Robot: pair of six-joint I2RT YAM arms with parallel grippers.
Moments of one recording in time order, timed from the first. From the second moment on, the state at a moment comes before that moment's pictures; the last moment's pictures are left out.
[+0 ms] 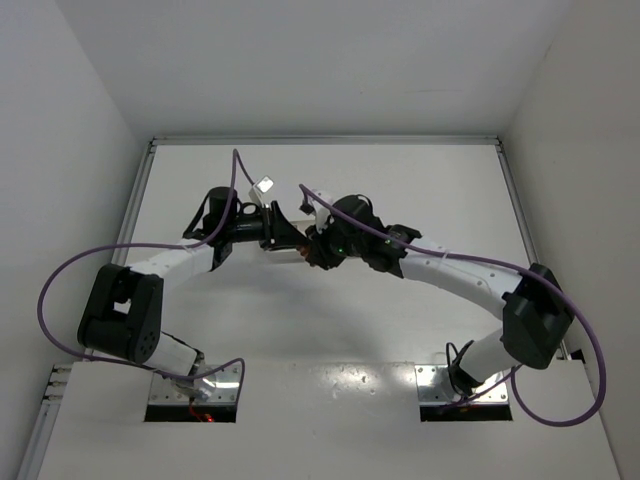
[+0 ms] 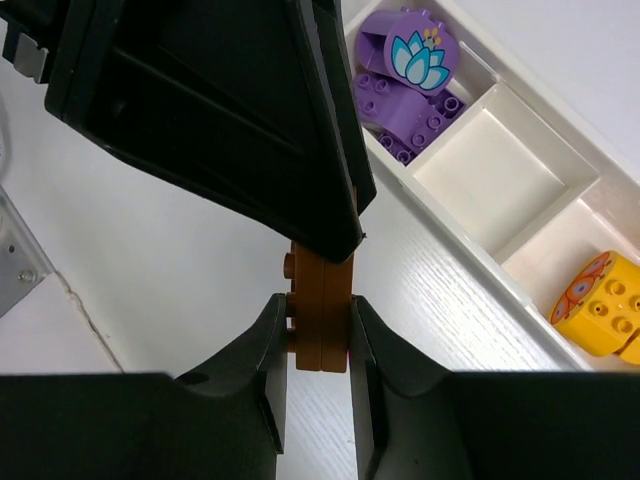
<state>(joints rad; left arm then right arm) -0.27 1.46 0.75 0.29 0.94 -0.77 0.82 1.51 1.06 -0.19 -0.14 0.08</state>
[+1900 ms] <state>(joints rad) -0.23 1.37 0.73 0.28 1.34 -0.57 0.52 1.57 1.00 -0.21 -1.28 0.01</state>
